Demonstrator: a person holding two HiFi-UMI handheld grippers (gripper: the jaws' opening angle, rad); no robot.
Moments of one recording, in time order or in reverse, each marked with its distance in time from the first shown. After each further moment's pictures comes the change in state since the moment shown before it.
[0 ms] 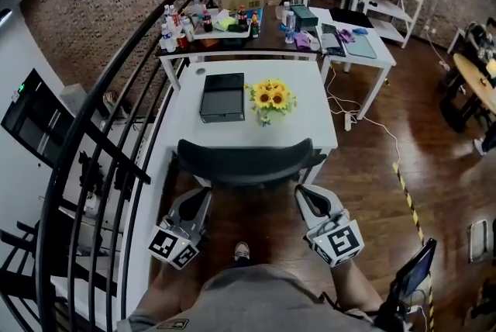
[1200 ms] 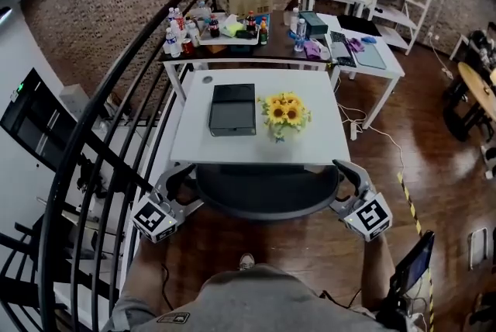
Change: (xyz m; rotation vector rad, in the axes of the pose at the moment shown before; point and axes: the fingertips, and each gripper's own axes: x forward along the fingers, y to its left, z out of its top) left arm 0.037 0.112 -0.007 0.290 0.194 -0.247; right arm 0.069 -0.074 -0.009 -0.245 0.173 0.150
